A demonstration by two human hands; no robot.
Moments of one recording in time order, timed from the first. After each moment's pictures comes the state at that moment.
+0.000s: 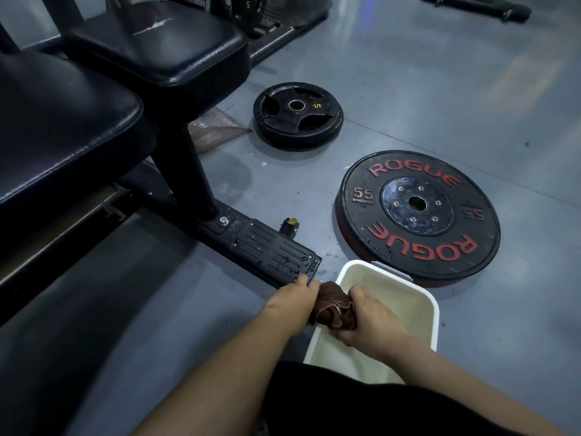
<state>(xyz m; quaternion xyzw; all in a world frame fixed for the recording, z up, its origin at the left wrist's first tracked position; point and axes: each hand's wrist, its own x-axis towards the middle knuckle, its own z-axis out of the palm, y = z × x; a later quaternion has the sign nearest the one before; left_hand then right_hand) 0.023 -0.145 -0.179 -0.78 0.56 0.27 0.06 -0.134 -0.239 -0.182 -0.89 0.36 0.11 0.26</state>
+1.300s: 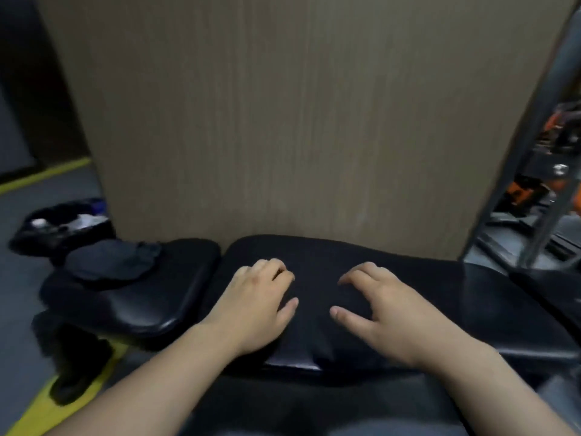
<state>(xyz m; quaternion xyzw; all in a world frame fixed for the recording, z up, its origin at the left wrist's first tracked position) 0.052 0.389 0.149 -0.97 0.12 -0.19 -0.05 0.076 0.153 0.199 -0.94 -0.31 -0.02 0.14</state>
